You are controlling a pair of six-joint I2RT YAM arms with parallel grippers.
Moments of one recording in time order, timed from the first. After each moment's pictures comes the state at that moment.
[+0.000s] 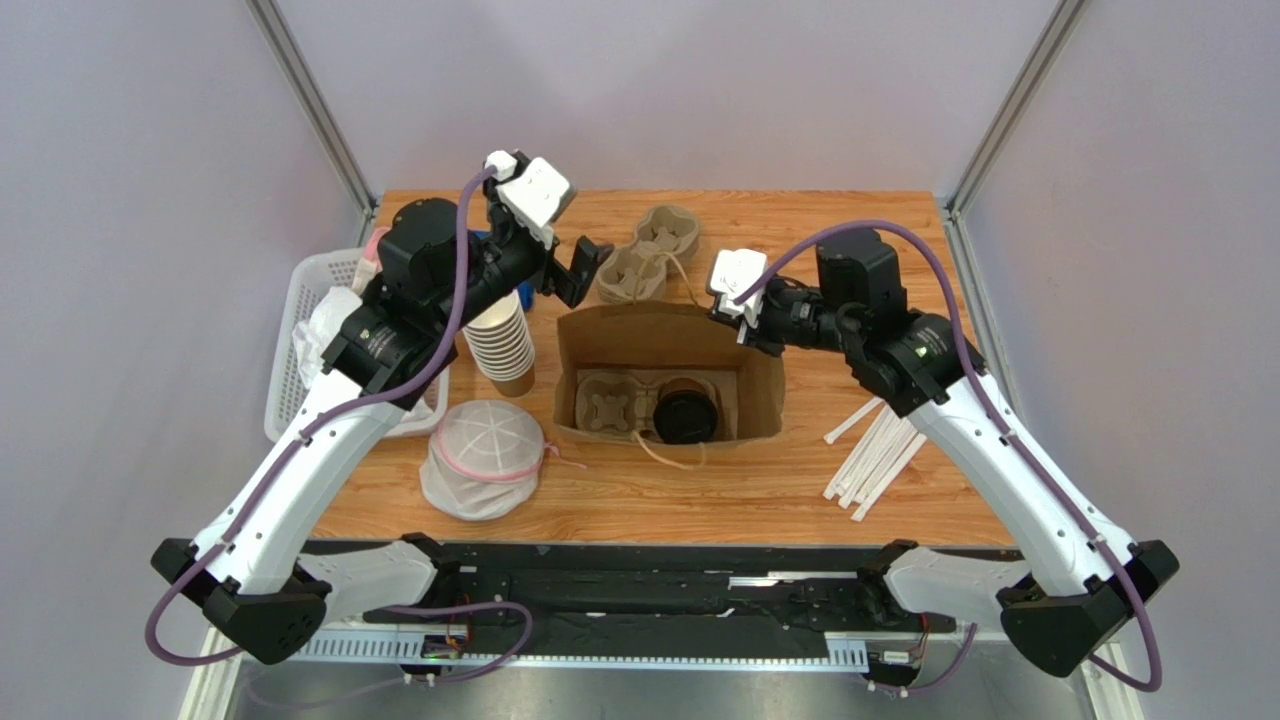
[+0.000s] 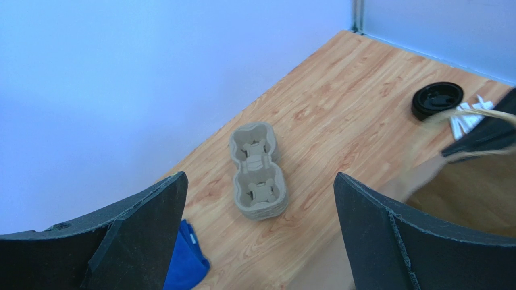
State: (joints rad) left arm -0.60 1.15 1.45 -0.34 0.13 0.26; right arm 0.59 1.17 1.35 -0.61 -0.46 -0.67
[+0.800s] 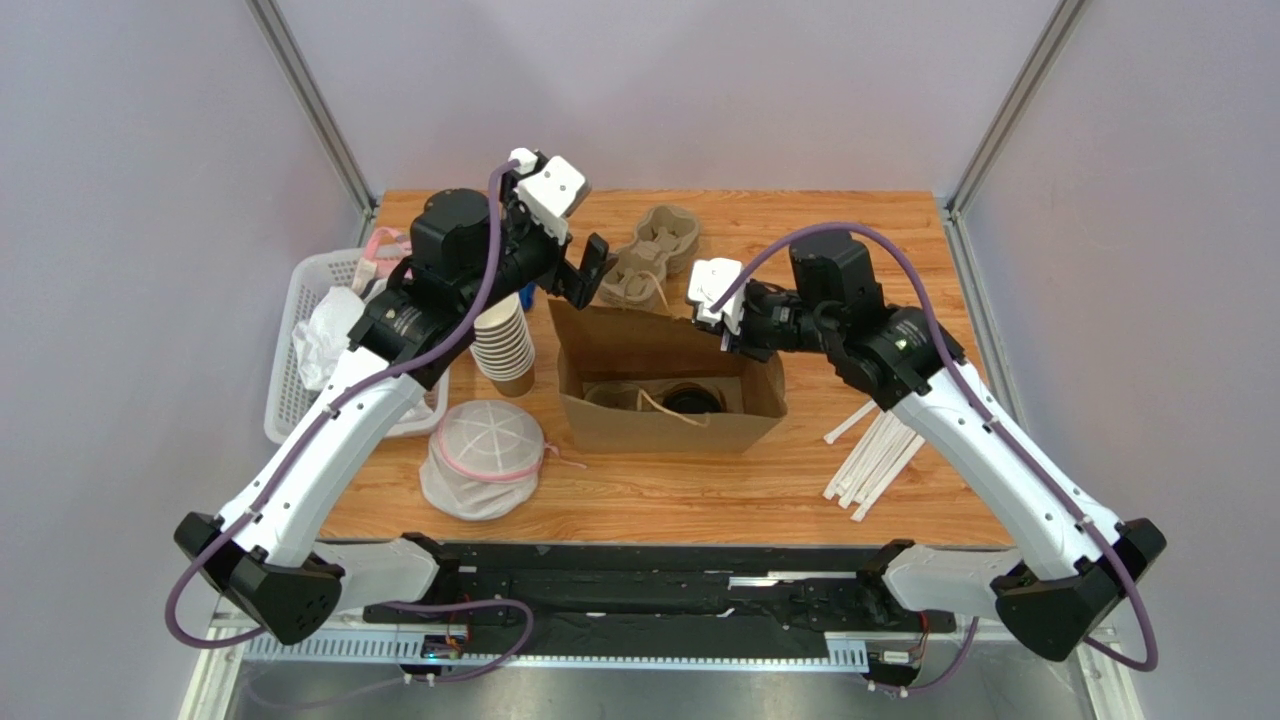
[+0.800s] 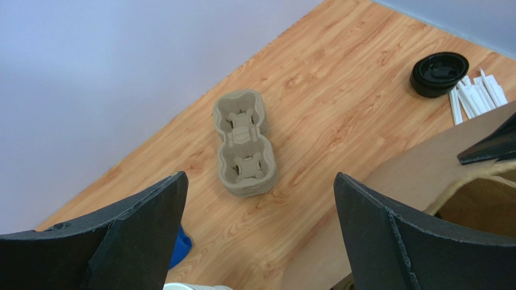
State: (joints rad) left arm -0.54 1.22 1.43 -0.37 0.16 0.21; right arm 0.64 1.20 1.37 -0.67 -0.43 -0.70
